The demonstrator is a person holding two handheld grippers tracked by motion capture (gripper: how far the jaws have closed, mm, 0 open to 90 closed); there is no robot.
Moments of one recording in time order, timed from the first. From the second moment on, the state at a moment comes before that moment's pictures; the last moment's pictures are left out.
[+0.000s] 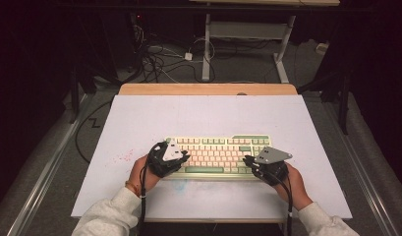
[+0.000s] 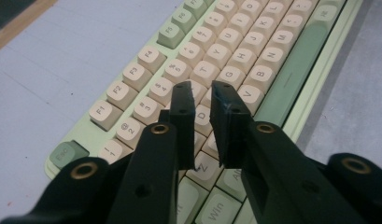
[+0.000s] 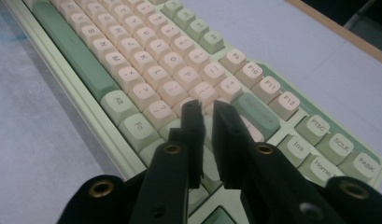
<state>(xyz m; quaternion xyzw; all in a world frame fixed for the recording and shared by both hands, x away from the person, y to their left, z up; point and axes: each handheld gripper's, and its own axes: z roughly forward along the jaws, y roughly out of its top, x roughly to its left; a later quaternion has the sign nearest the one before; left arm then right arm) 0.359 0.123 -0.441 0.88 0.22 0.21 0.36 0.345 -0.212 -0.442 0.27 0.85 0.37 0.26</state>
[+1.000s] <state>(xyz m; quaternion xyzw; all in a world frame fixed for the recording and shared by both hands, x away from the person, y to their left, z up) 0.342 0.119 -0.442 0.85 0.21 0.29 0.38 0.333 -0.210 -0.438 0.27 0.81 0.40 0.33</state>
